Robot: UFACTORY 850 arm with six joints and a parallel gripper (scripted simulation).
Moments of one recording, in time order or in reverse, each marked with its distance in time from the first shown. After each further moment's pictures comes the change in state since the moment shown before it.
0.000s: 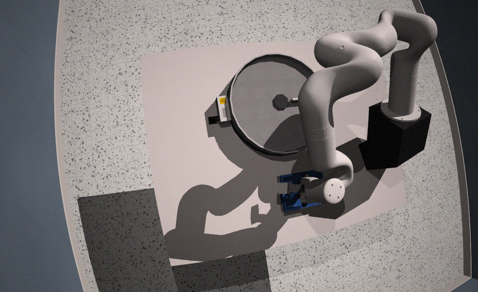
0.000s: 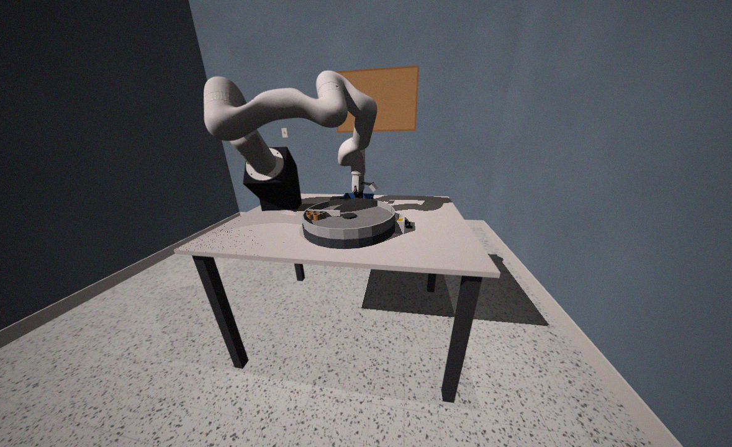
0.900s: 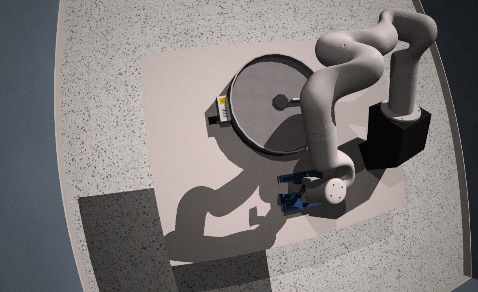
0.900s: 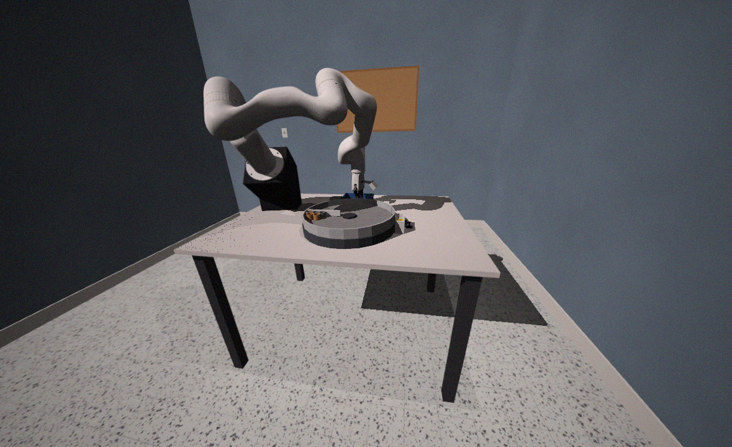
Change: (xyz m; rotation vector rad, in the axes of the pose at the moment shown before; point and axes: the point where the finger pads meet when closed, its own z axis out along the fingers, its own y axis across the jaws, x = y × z) arm 0.000 0.000 -0.010 0.000 0.000 0.000
